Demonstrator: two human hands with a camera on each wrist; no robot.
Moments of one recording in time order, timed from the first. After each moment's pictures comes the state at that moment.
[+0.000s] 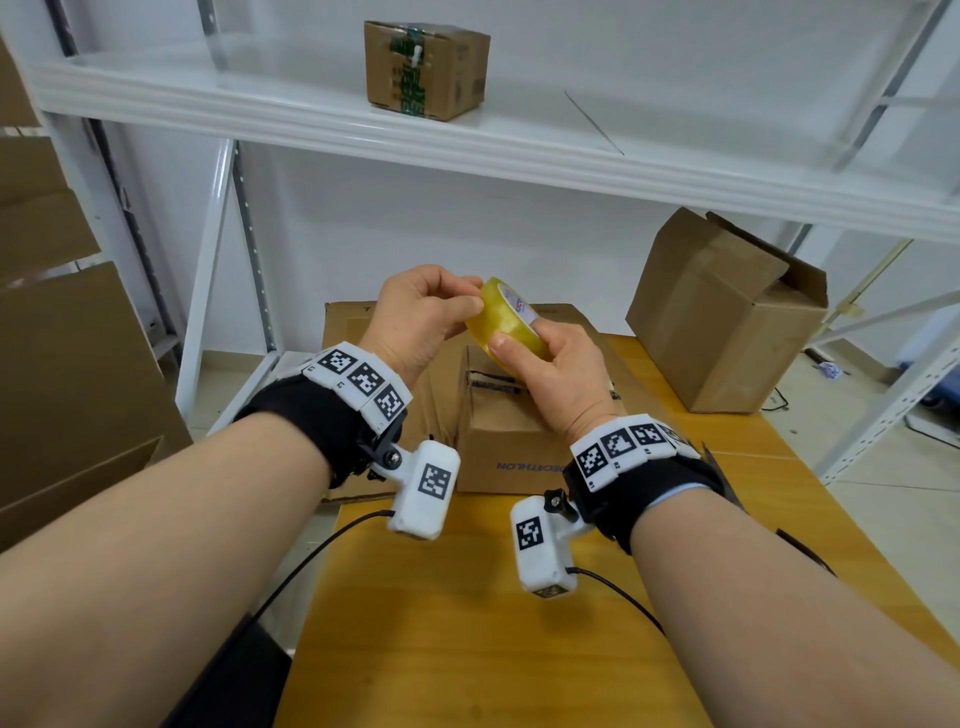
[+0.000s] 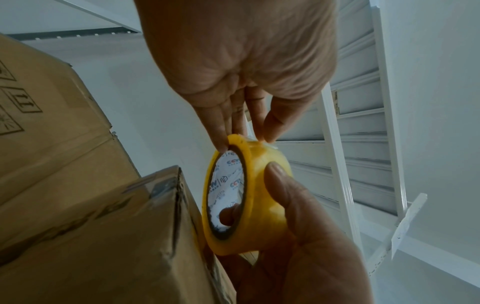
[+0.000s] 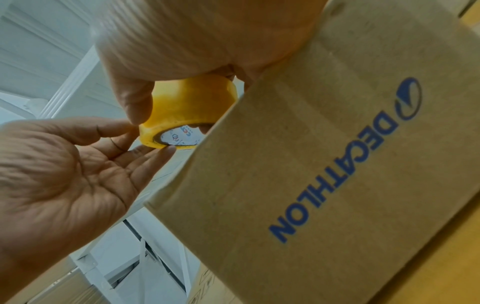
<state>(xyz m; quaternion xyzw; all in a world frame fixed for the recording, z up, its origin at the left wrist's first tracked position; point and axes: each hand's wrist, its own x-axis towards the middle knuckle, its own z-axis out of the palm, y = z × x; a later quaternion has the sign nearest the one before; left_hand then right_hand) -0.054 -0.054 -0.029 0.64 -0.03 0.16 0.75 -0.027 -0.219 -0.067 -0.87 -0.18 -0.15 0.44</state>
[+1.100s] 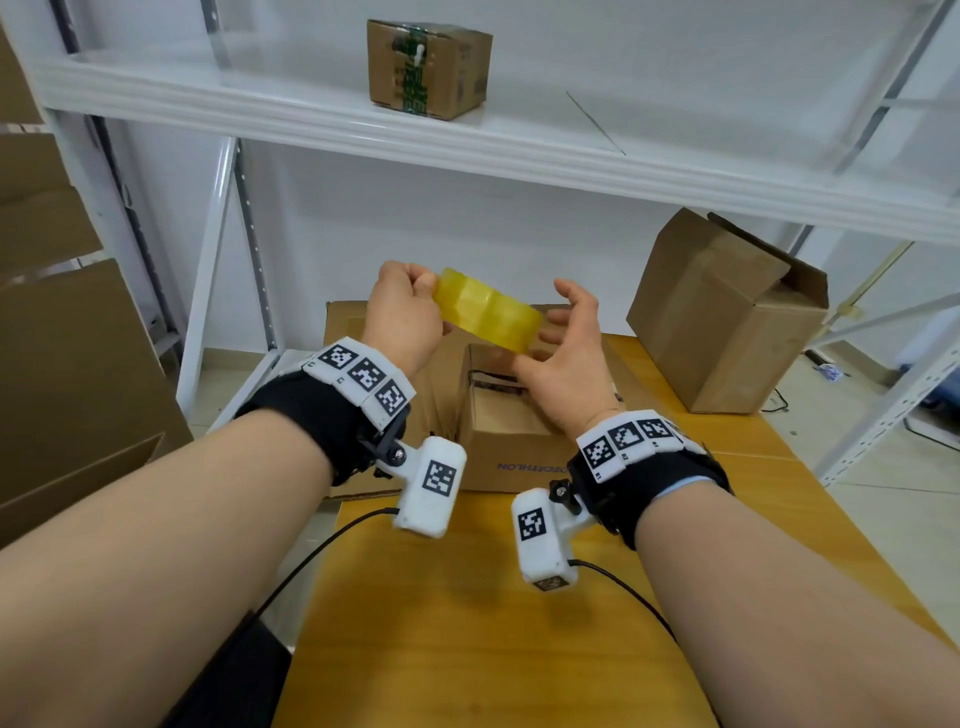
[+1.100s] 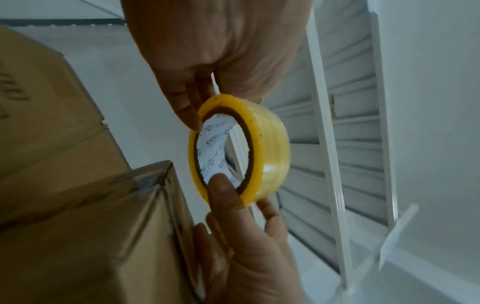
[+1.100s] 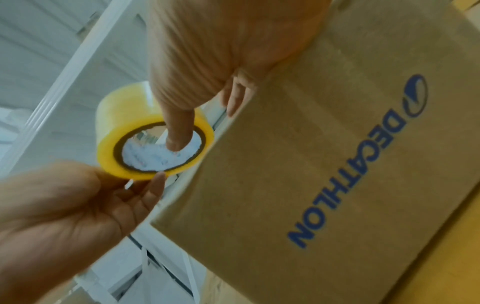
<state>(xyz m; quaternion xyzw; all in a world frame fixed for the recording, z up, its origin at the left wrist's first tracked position) -0.040 -0.047 -0.034 0.73 0.11 0.26 0.63 -0.023 -0.220 -0.069 -0.84 -0.14 -0.15 0.51</state>
